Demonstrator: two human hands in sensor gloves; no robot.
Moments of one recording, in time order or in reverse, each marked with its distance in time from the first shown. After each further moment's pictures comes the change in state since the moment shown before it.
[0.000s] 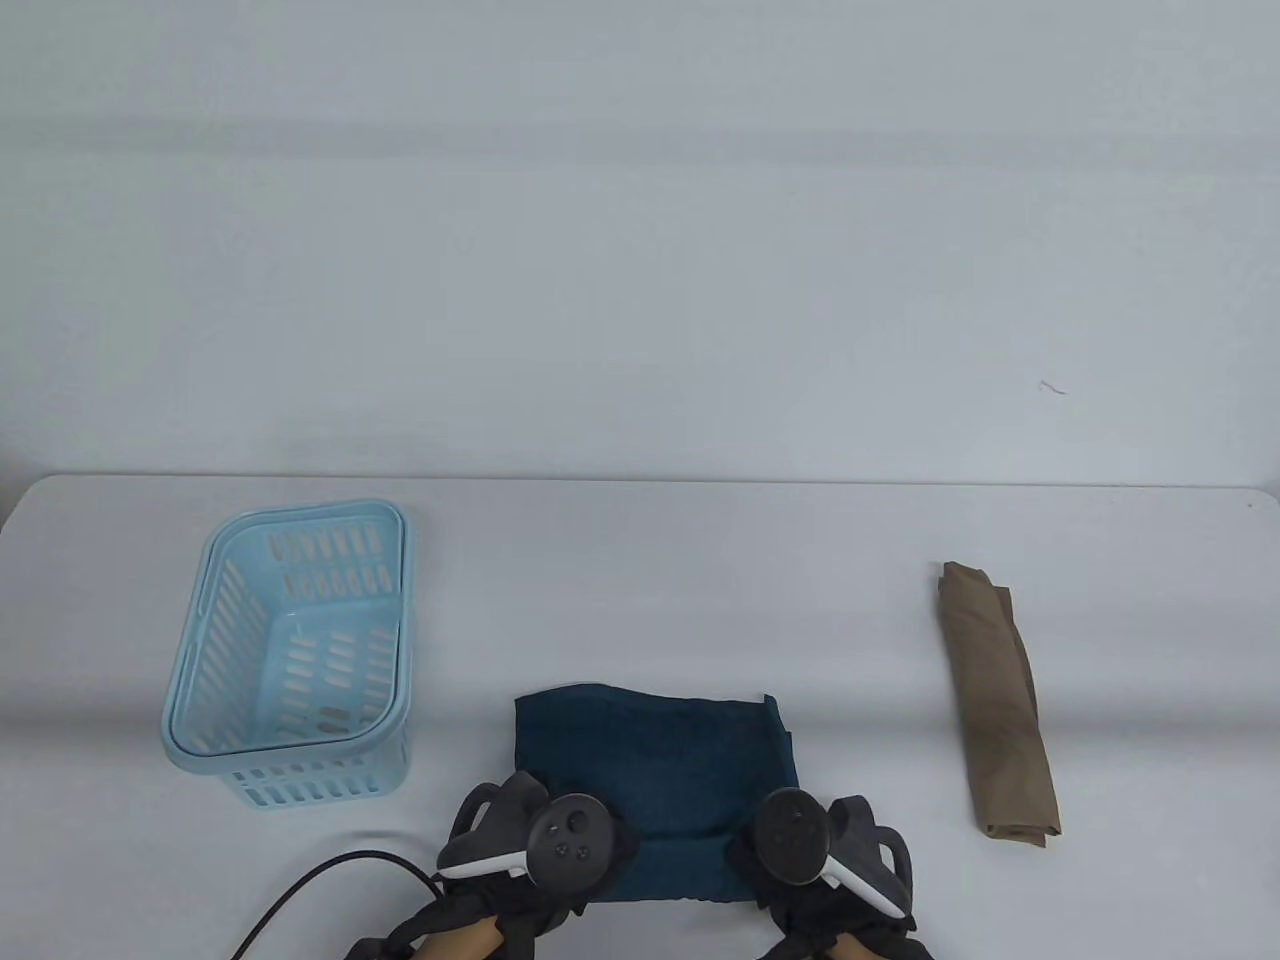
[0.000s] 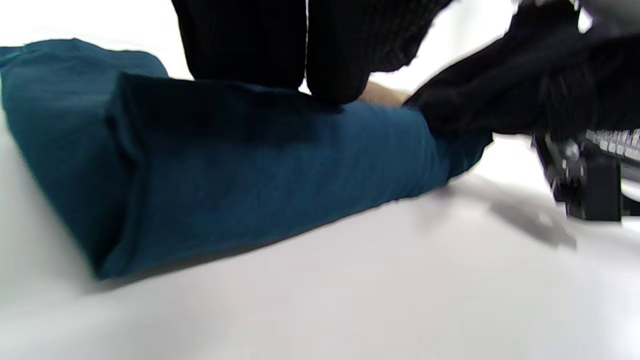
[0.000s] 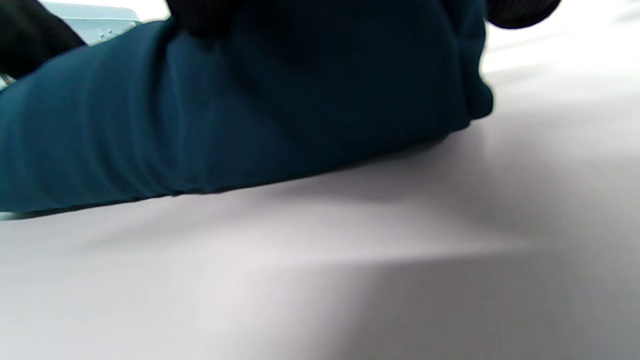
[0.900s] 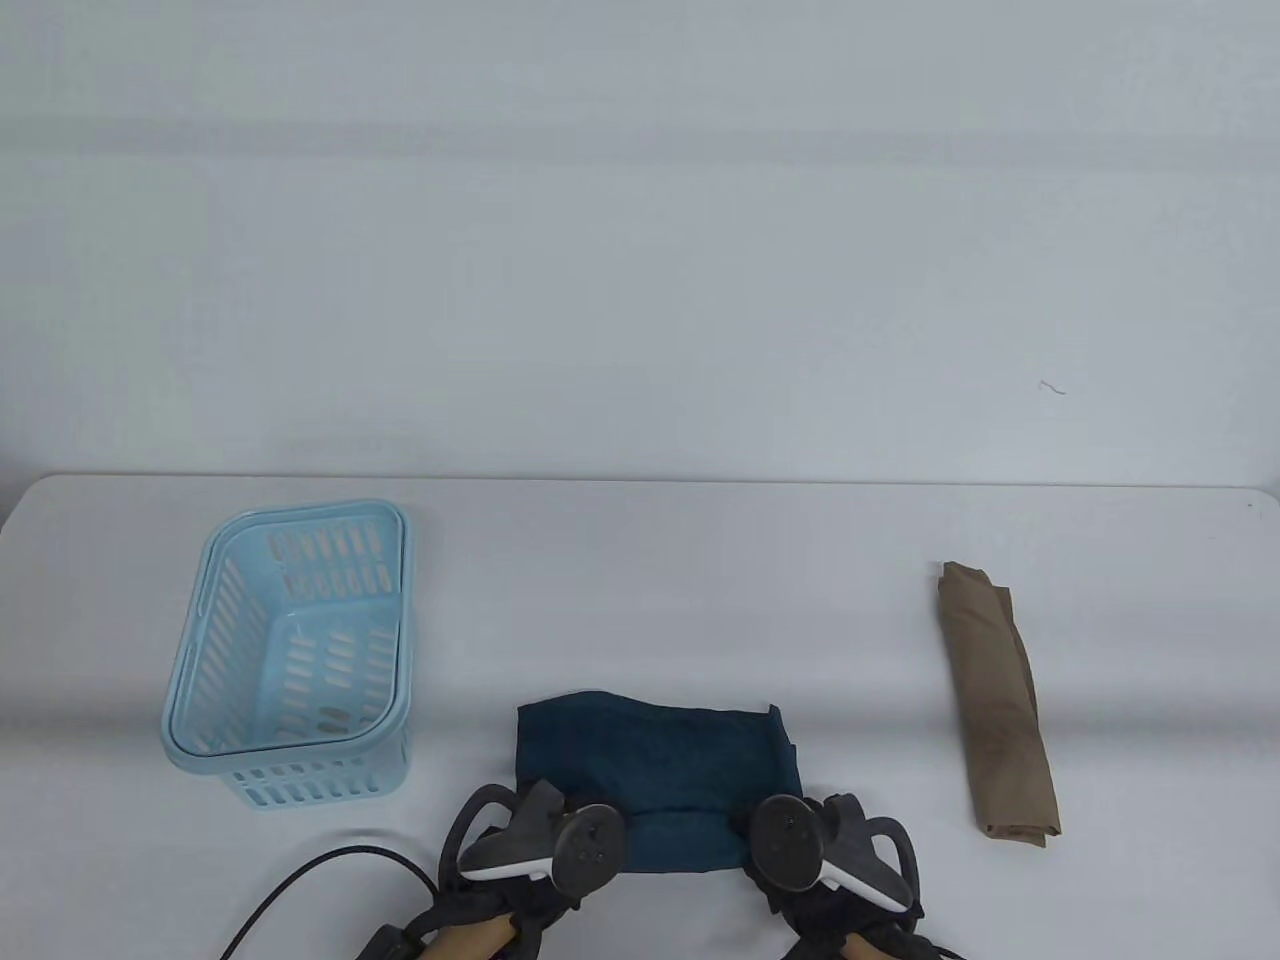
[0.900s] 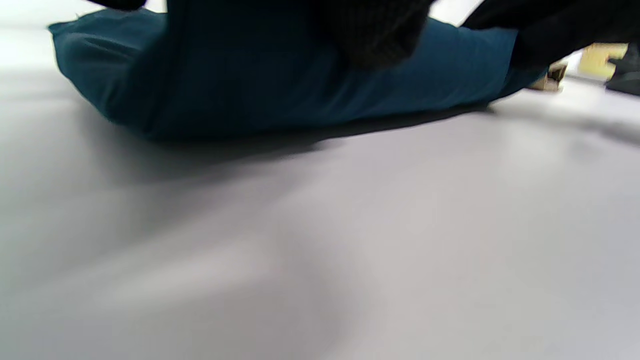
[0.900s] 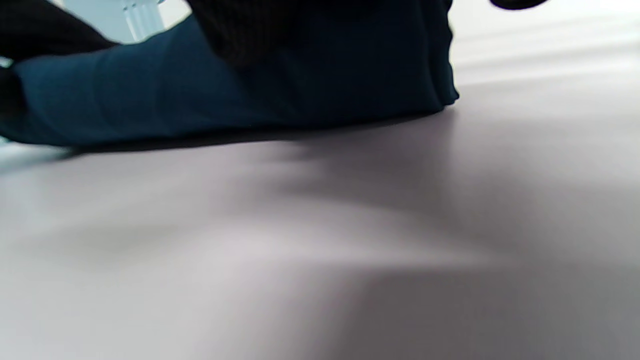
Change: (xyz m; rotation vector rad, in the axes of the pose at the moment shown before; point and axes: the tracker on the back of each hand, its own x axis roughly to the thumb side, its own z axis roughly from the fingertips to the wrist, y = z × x) left_hand -0.021 -0.026 -0.016 0.026 0.090 -0.043; right_hand -0.004 -0.003 -0.002 0.048 -0.059 0.041
